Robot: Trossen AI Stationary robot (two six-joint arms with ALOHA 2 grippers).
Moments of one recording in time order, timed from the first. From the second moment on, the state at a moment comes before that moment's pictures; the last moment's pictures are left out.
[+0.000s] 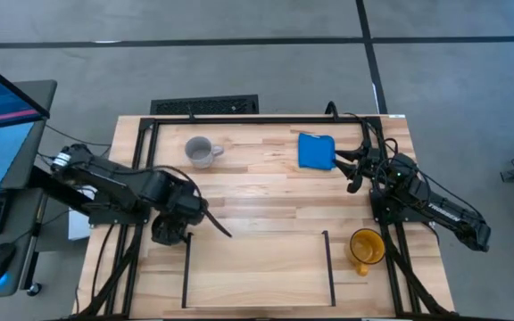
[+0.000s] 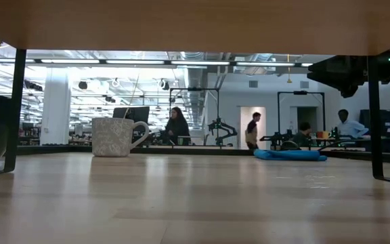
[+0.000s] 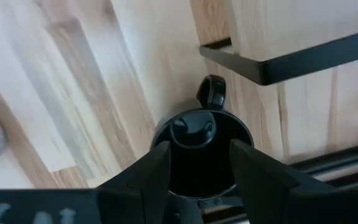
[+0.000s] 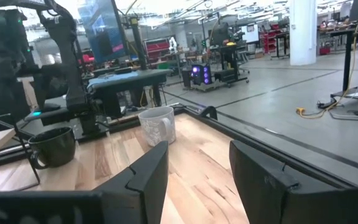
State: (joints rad) left arm -0.32 1.42 1.33 -1.45 0.08 -0.06; right arm -0.57 0.01 0.00 0.05 -0.21 0.12
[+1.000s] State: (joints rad) left arm -0.36 1.22 1.04 -1.25 0.00 -0.56; right arm -0.57 0.01 0.01 0.05 -0.21 0.12
